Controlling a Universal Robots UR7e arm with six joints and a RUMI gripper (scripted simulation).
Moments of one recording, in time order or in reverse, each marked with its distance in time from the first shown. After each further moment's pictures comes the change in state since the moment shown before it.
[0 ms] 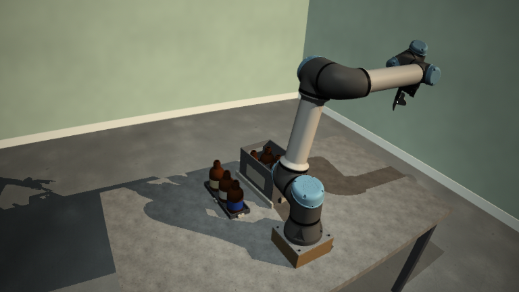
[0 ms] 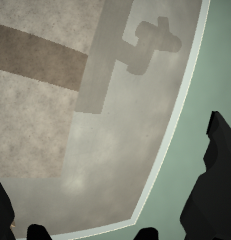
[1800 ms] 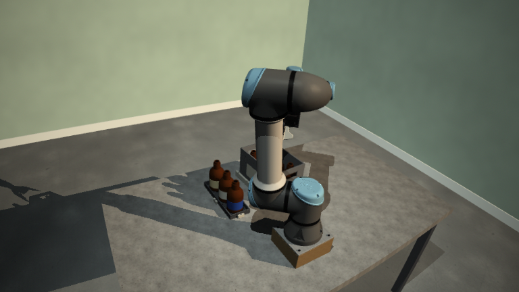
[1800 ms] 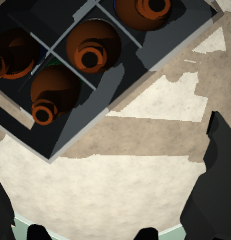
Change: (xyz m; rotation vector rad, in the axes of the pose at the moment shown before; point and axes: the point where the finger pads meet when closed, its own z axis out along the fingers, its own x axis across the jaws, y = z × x) arm -0.484 -0.377 0.058 -0.001 -0.536 -0.507
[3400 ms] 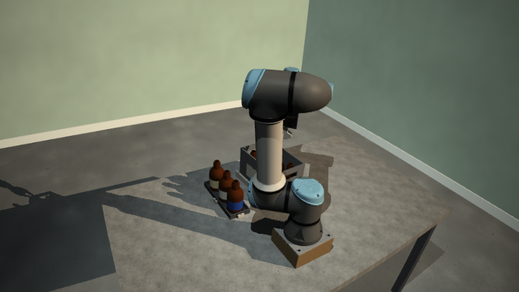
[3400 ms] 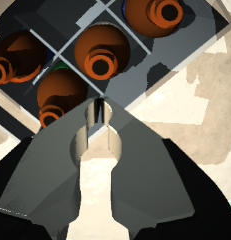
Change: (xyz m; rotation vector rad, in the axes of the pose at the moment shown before) arm -0.010 -0.007 0.005 -0.007 -0.011 -0.014
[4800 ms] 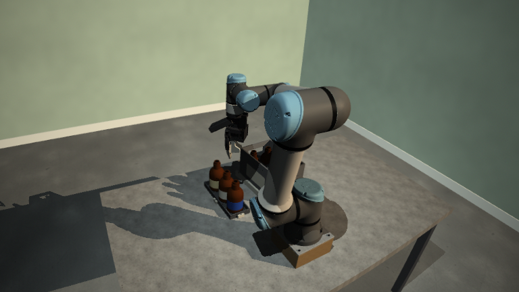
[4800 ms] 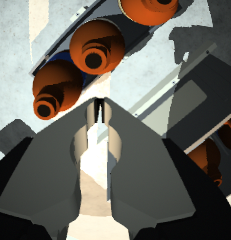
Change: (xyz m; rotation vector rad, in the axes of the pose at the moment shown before) arm -0.188 -0.202 0.000 0.002 -0.001 0.045
